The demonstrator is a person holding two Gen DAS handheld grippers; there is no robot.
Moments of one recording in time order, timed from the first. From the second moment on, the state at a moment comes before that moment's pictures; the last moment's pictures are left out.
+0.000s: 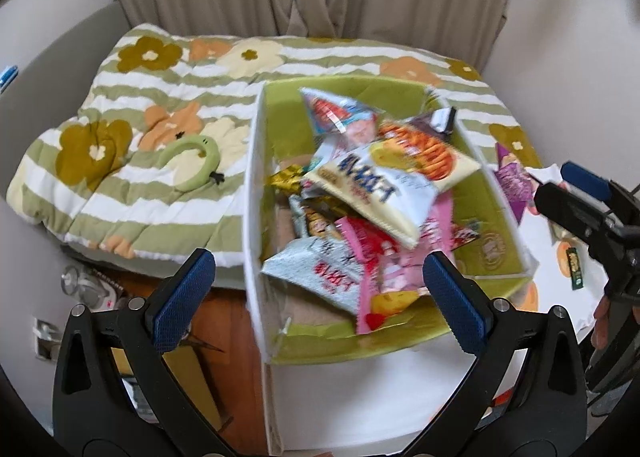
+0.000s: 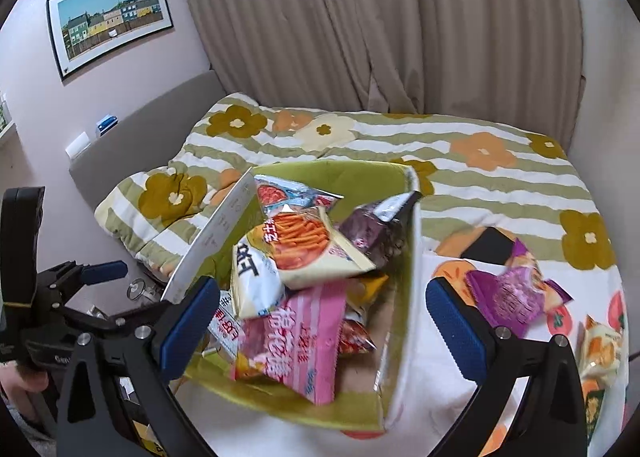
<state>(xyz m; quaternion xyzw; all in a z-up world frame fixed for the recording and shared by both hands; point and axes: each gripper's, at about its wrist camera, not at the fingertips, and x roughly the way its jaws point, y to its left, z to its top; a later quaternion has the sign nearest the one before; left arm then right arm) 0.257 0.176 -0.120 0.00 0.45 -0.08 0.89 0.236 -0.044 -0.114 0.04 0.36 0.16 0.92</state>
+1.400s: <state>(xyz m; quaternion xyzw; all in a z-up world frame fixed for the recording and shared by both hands) 0.239 -0.165 -0.268 0.18 0.49 -0.21 0.83 0.120 -0.347 -0.256 0.12 0.47 -0.02 0.87</state>
